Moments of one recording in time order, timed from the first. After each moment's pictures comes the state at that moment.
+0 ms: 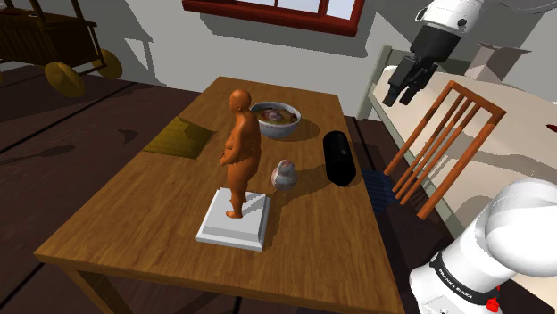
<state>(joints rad) 0.00 -0.81 -0.03 -2.36 0.11 1.65 0.02</state>
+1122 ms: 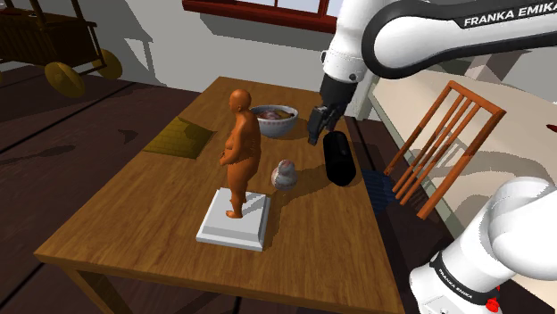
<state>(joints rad) 0.10 -0.41 0.22 -2.33 0.05 1.99 0.09</state>
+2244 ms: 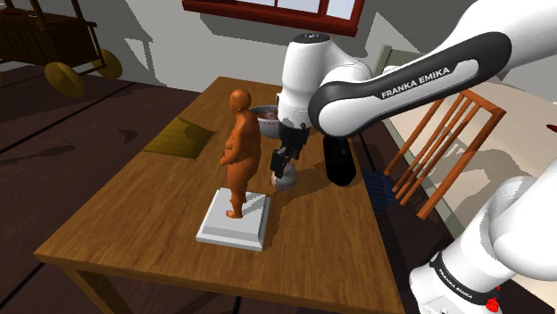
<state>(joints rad) 0.12 -0.09 0.35 -2.29 -0.10 2.23 0.21</state>
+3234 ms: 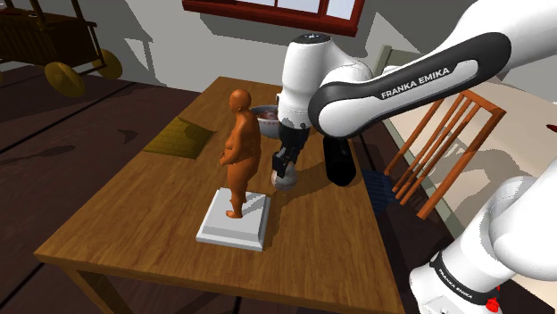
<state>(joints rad) 0.12 -0.09 0.35 -2.29 -0.11 2.23 0.21</state>
